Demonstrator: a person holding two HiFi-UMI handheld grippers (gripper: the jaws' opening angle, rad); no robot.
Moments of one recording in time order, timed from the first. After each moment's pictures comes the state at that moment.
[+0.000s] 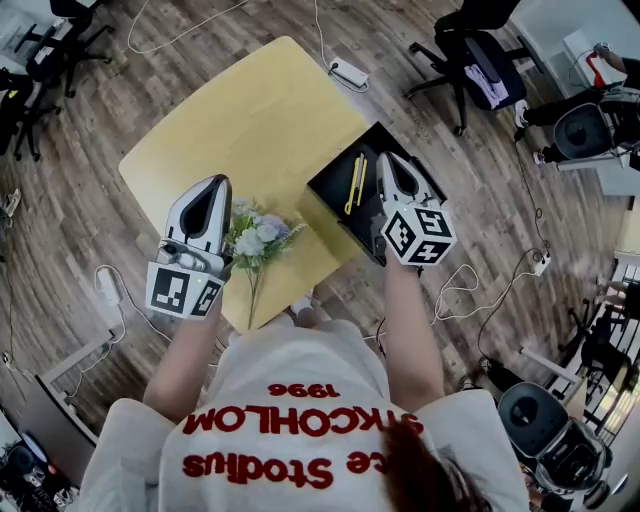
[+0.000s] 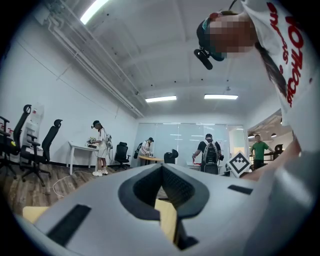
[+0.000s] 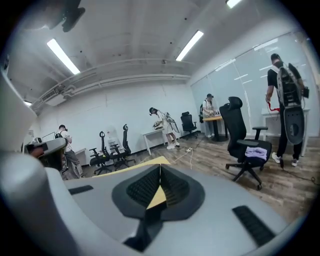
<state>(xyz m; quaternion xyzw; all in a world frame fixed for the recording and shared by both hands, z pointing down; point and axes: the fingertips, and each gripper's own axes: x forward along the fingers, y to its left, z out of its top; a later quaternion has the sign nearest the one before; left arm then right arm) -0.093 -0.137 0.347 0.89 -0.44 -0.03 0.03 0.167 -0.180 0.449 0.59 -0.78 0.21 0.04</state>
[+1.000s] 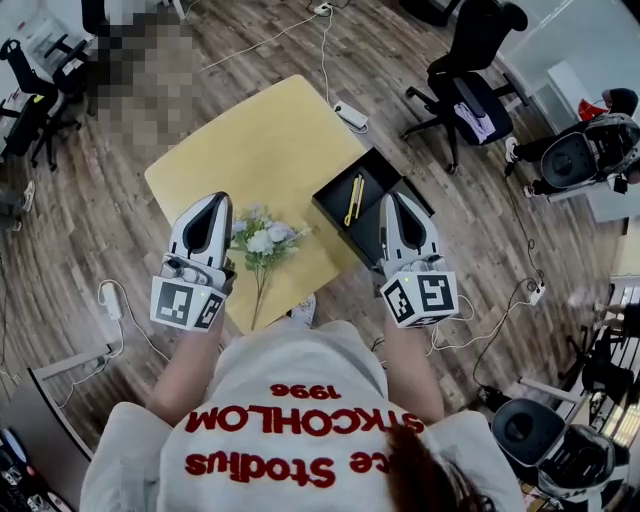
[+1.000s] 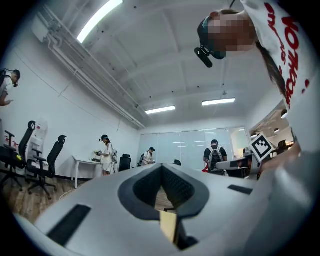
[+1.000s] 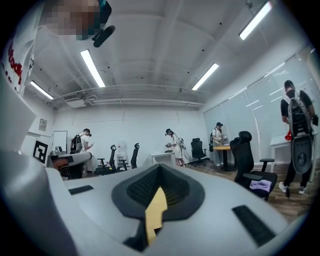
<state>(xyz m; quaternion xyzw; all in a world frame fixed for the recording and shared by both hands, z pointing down) -0.109 -0.077 0.283 0.88 -0.47 -0.07 -0.03 0.139 -0.075 0.308 0.58 -0.81 0.06 -0.02</state>
